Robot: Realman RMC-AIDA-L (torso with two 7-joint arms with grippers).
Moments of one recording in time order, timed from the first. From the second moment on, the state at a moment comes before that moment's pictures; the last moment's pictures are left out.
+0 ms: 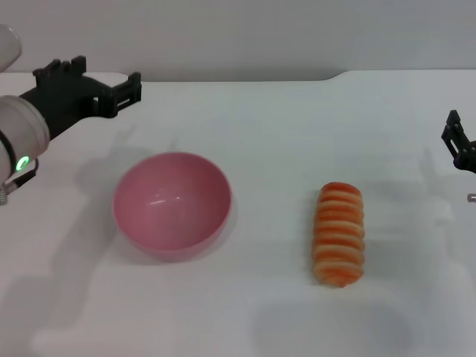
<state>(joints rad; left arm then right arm) 0.00 -2.06 1.75 1.63 -0.63 -0.38 0.43 0.07 2.08 -2.06 -0.81 0.77 -0.75 -0.29</state>
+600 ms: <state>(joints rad) 0.03 -2.06 1.72 1.75 -0.63 -0.69 0.46 0.08 2.08 -2.06 -0.81 0.77 -0.72 -0.29</state>
